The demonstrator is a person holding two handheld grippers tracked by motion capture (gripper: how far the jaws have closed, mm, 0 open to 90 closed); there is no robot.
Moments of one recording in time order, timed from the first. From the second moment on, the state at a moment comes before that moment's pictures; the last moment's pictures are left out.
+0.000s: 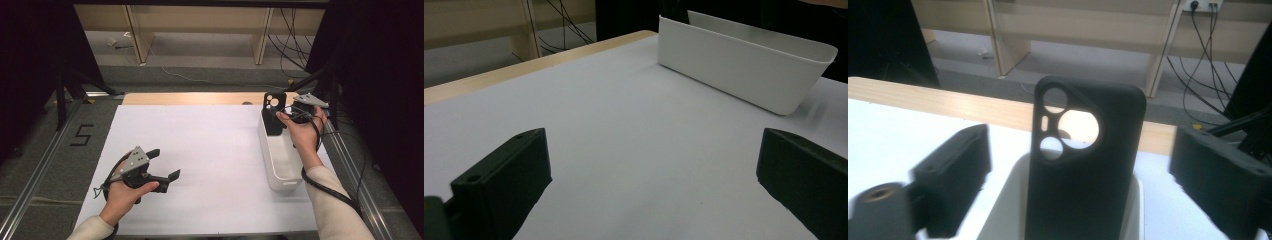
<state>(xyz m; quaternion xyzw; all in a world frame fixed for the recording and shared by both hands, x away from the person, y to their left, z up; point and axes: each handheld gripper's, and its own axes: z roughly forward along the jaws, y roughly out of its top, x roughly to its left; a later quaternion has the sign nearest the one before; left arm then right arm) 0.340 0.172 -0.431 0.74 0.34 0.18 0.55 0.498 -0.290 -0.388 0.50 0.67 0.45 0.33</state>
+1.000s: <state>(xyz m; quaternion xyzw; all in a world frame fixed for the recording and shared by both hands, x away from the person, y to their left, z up) 0.340 0.172 -0.431 0.74 0.34 0.18 0.54 0.453 -0.285 -0.386 0.45 0.68 0.49 0.31</state>
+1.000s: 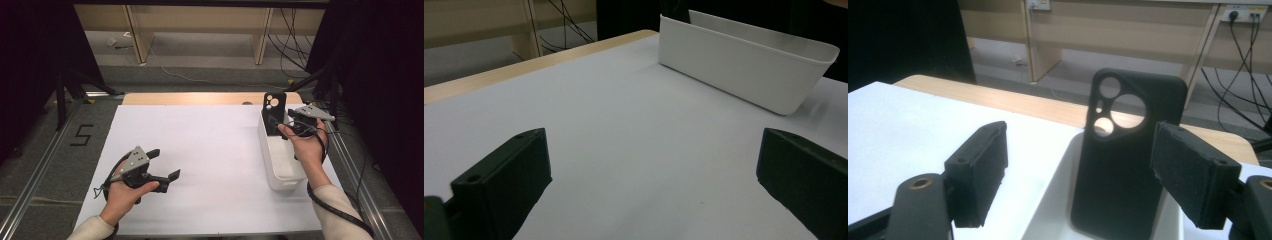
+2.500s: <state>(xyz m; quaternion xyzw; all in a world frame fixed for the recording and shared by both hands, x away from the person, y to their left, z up) 0.340 0.173 -0.430 0.74 0.34 0.19 0.55 0.393 -0.284 -0.388 0.40 0.70 0.52 0.27</state>
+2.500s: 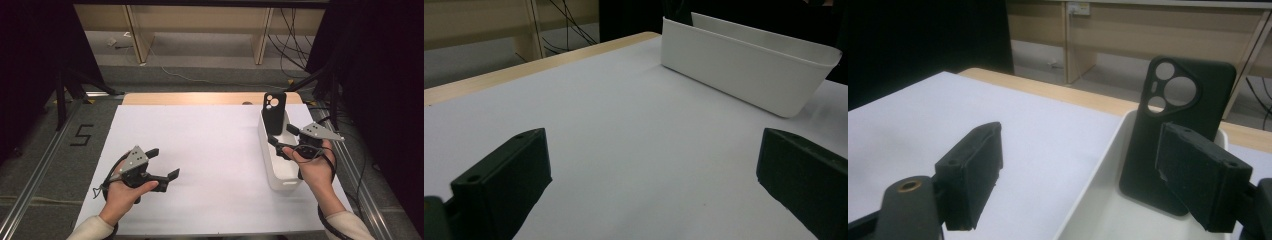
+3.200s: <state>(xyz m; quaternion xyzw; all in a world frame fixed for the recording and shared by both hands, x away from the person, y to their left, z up) 0.340 0.175 -0.429 0.74 0.35 0.19 0.55 0.366 -0.285 -0.393 0.36 0.72 0.54 0.25</state>
